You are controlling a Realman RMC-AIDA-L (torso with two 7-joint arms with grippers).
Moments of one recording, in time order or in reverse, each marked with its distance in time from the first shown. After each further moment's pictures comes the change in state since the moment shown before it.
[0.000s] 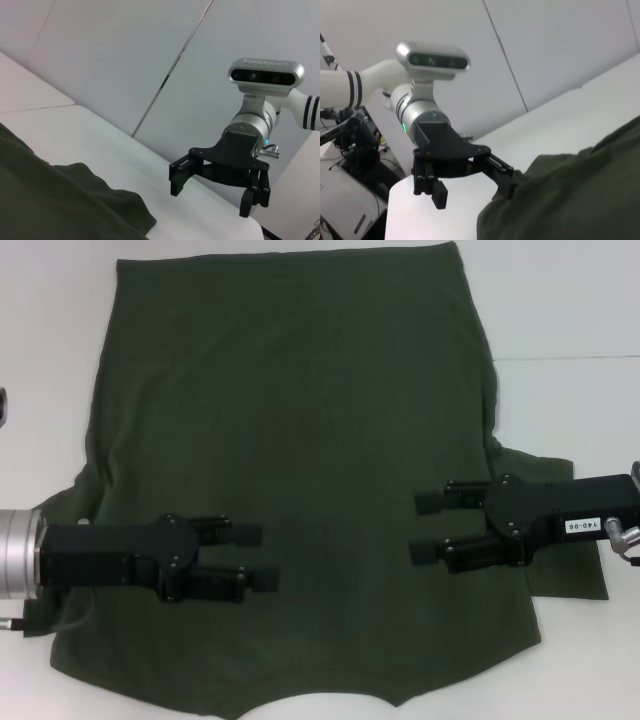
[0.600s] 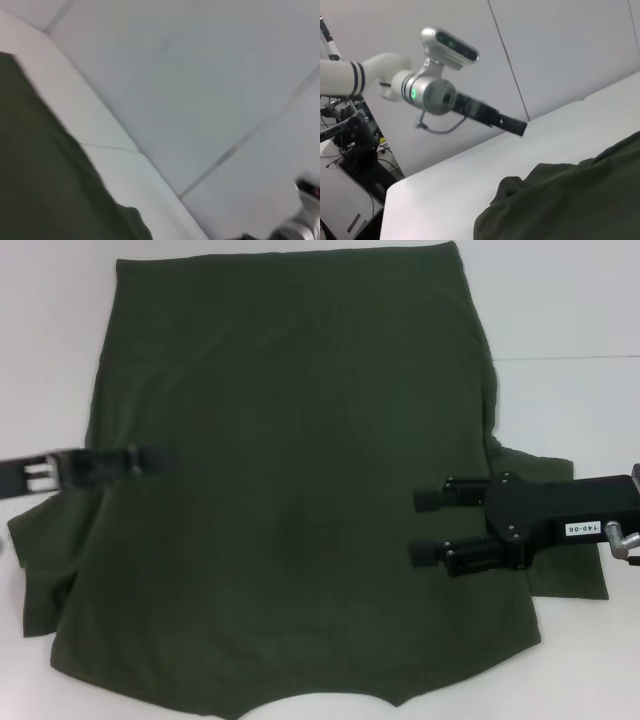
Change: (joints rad) left arm 0.030 0.094 -0.216 0.015 0.004 0.010 -0.384; right arm -0.005 0.004 0.015 0.005 -0.001 -0.003 -0.074
